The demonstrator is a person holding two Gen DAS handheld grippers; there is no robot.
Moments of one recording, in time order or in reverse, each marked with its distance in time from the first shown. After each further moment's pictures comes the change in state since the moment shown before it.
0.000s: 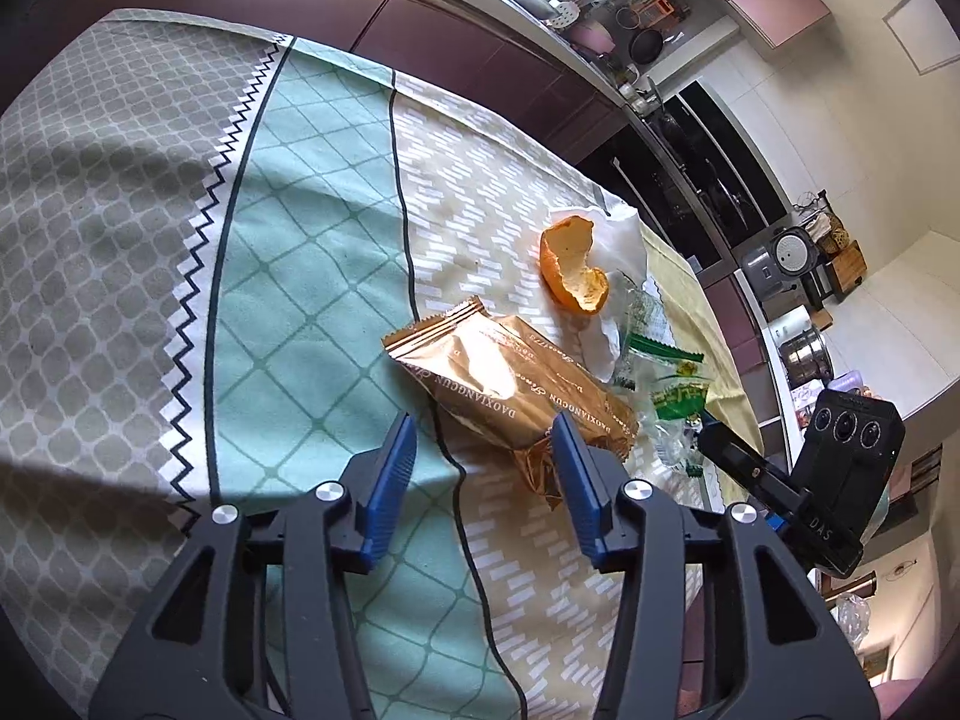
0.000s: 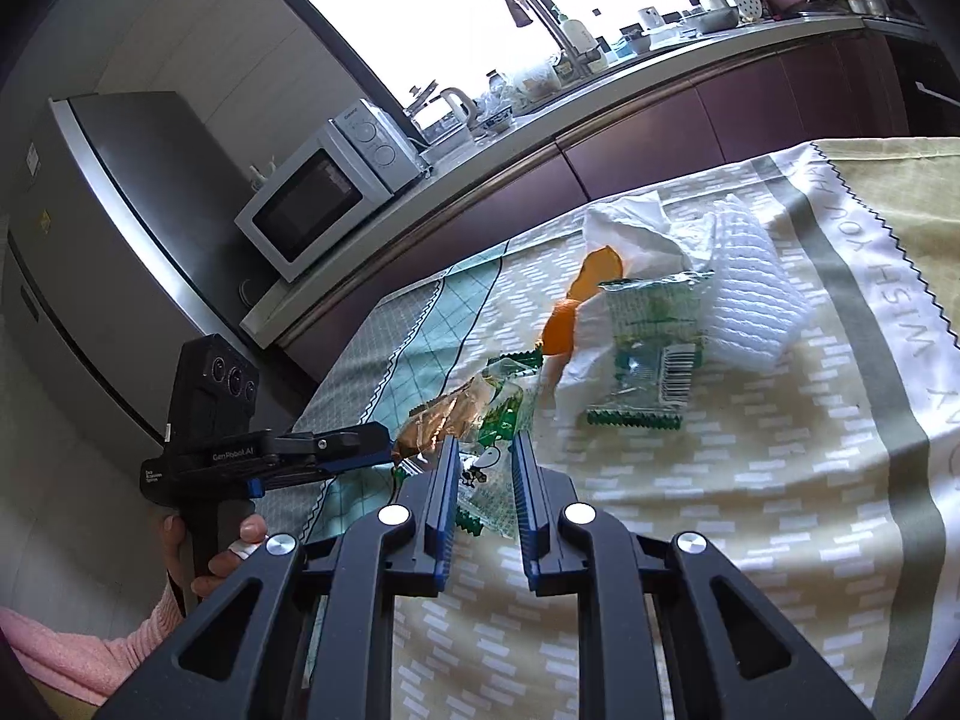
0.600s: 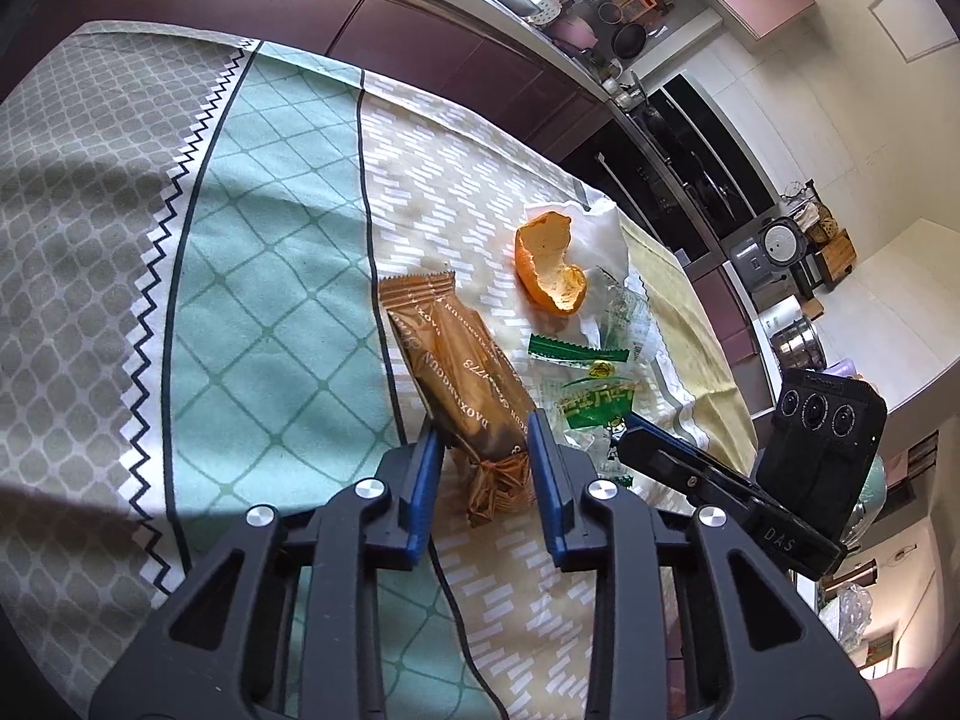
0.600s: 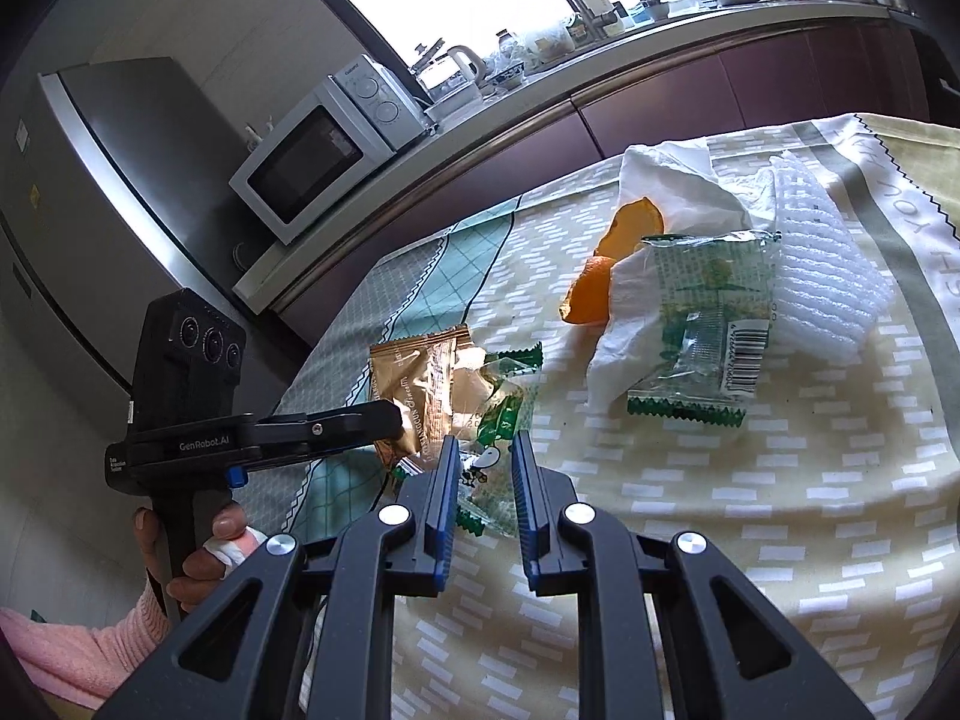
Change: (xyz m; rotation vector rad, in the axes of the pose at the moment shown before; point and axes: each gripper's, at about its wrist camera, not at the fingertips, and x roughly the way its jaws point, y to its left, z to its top) left arm 0.010 -0.016 0.001 0.035 -0.010 -0.020; right arm 0.027 0.007 -0.001 -0.015 0.066 0.001
